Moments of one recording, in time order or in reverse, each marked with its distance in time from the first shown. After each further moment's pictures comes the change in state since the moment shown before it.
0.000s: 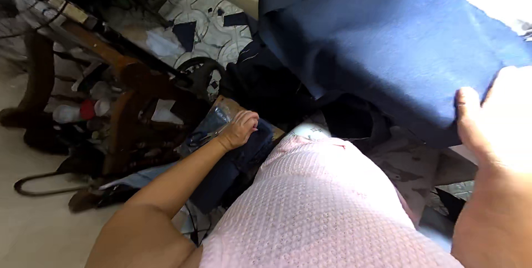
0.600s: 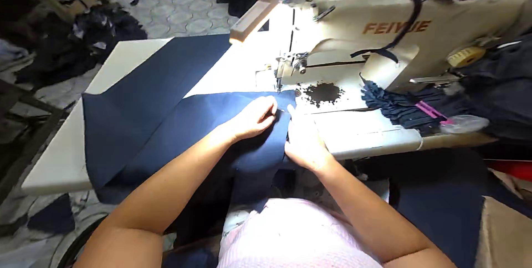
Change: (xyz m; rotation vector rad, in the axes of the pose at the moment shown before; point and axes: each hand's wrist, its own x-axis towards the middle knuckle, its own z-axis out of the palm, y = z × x) left_hand 0.432 0.169 0.024 -0.423 -0.350 0.687; right_hand -0.004 -0.026 -0.006 -0.005 -0.018 0.147
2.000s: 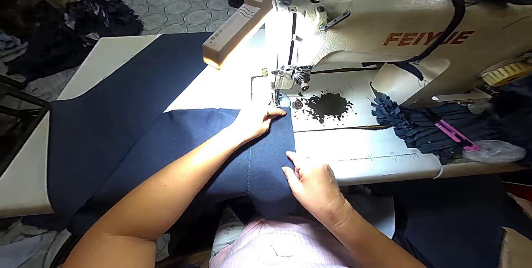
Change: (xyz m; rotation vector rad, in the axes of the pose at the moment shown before) left_hand 0.035 -0.035 0.017 0.146 0.052 -0.169; right_hand -0.035 -0.007 -0.003 0.299 0.258 0.039
